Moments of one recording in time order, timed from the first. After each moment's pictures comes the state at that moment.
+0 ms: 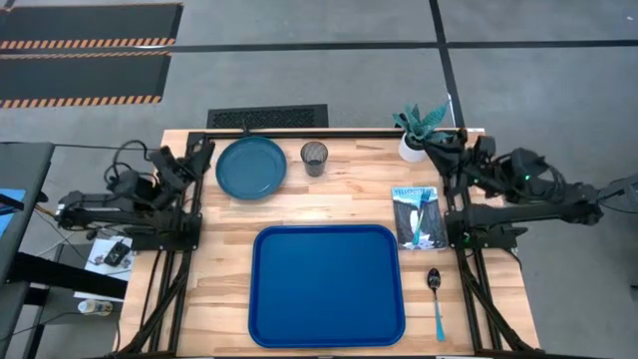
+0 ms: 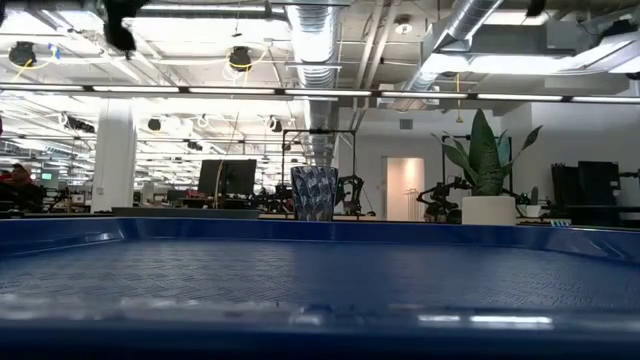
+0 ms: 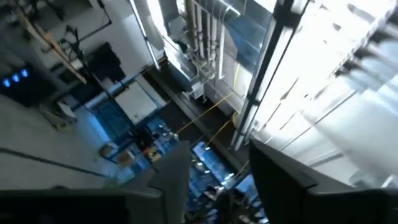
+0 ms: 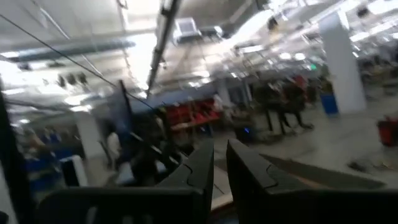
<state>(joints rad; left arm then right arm) -0.01 0.31 0.37 0.51 -0.59 -0.65 -0.06 0.47 0.67 0.15 0.32 0.17</state>
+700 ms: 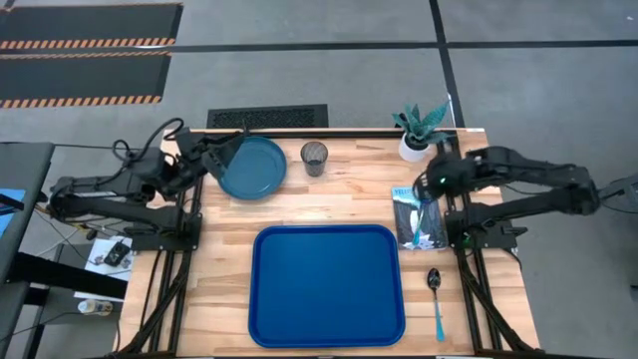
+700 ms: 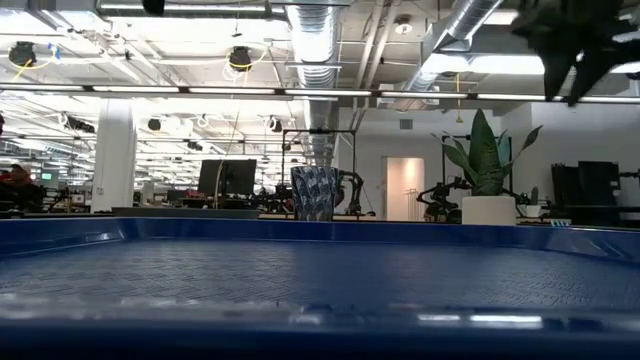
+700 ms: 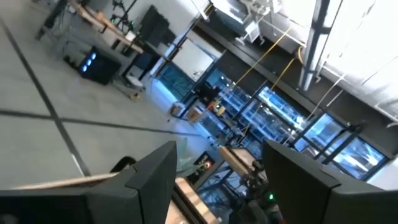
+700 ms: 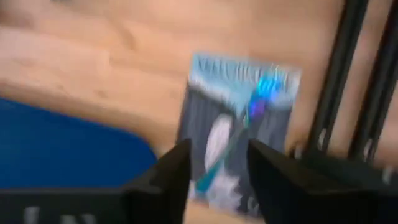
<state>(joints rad) 0.02 0.69 0.83 0.05 -0.60 -0.63 -0.13 0.92 1.05 -1.42 0.20 1.24</state>
